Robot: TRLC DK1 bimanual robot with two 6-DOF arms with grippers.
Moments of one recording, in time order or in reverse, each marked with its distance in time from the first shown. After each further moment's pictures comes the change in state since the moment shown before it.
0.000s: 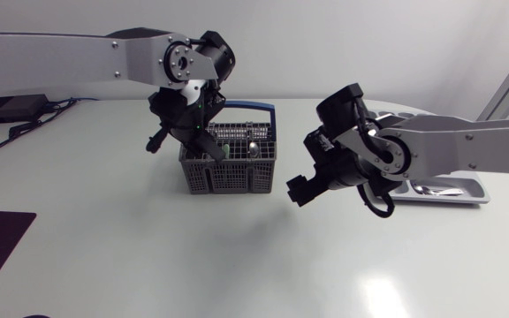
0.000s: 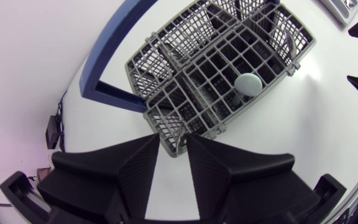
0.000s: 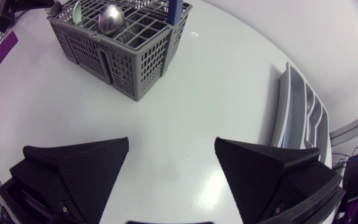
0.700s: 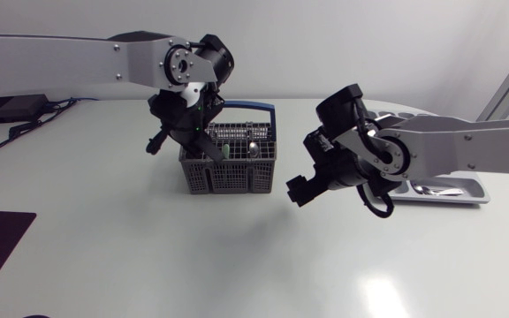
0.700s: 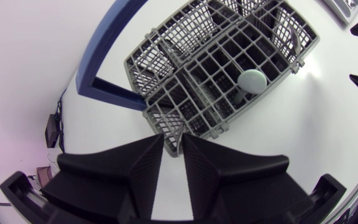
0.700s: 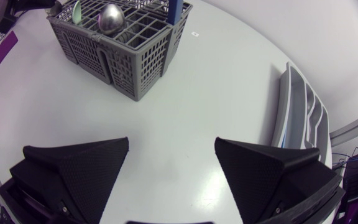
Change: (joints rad) left arm 0.007 0.008 -0.008 0.005 0.000 0.000; right arm 0.000 0.003 -0.001 0.005 0.000 0.000
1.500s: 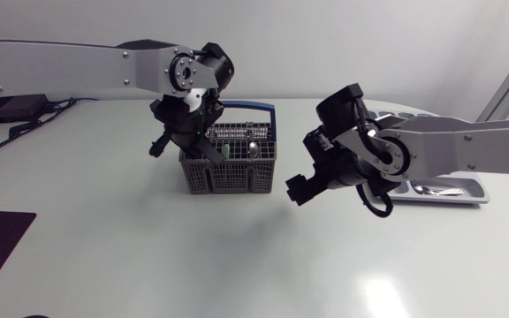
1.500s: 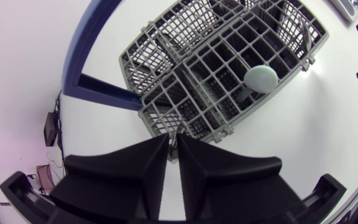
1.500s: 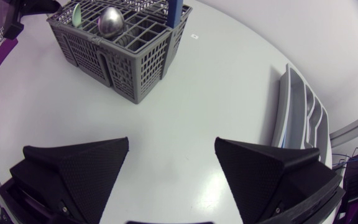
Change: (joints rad) left arm 0.010 0.031 0.000 0.011 0.000 0.000; right arm 0.000 0.000 -0.002 0.016 0.000 0.000
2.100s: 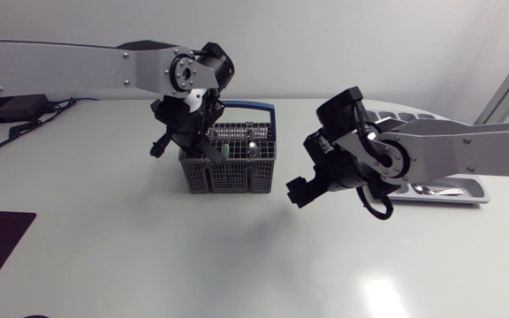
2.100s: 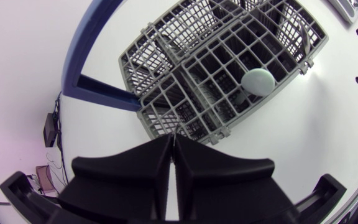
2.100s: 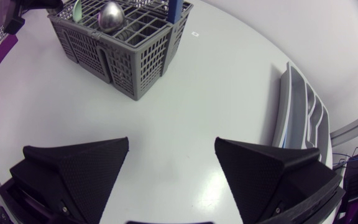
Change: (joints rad) left arm 0.000 0.000 -0.003 0.016 0.002 0.000; right arm 0.000 0.000 -0.014 0.007 0.000 -0.001
